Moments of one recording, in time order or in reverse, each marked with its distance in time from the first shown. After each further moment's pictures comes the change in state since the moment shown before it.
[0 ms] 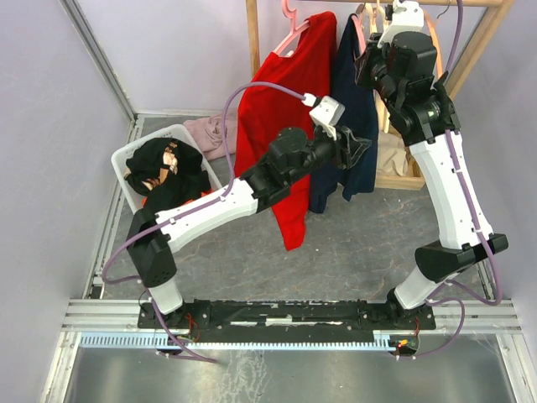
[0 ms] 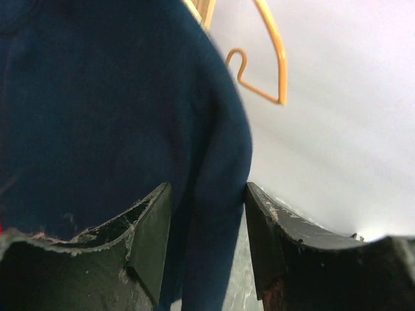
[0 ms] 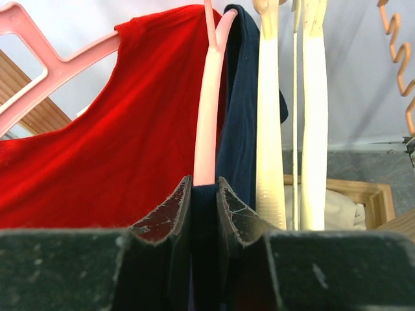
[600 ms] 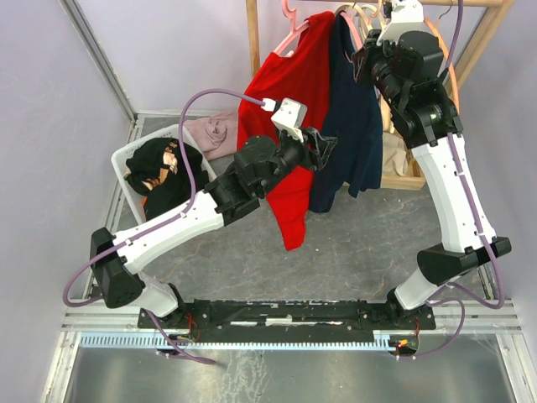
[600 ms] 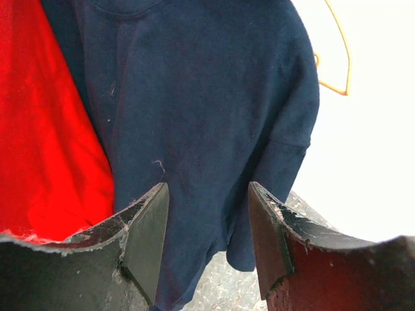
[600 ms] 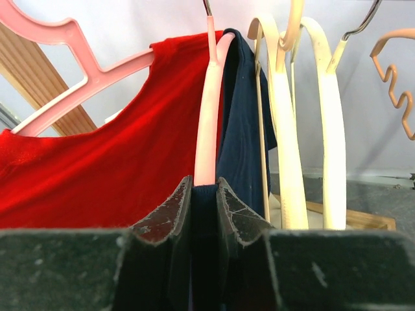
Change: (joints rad) left arm -0.001 -0.279 -0.207 -0.123 -0.225 0.002; right arm -0.002 -0.026 -0.032 0.087 -0.090 -0.078
